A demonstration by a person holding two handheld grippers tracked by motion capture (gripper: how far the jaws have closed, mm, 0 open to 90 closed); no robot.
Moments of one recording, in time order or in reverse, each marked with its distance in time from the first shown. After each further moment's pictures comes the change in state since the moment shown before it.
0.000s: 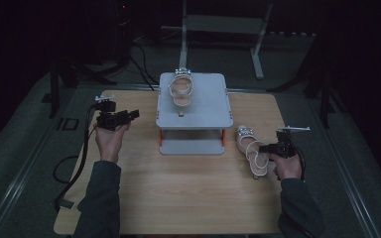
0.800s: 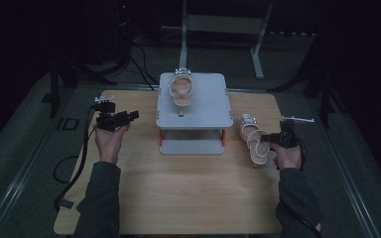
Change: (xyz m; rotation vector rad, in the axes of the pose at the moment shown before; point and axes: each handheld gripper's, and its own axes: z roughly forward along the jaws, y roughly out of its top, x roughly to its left) left arm 0.001 -0.003 -0.001 0.000 0.002 0.005; right arm 0.004 0.029 -0.008 -0.078 0.004 0.056
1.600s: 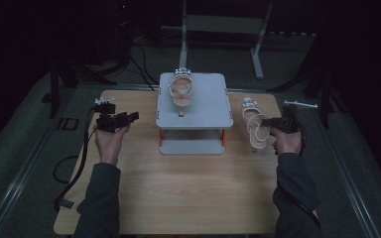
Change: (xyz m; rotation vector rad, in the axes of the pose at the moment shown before) left arm 0.001 -0.003 0.001 -0.005 0.000 -0.001; right arm 0.022 0.040 -0.014 -0.073 0.016 0.023
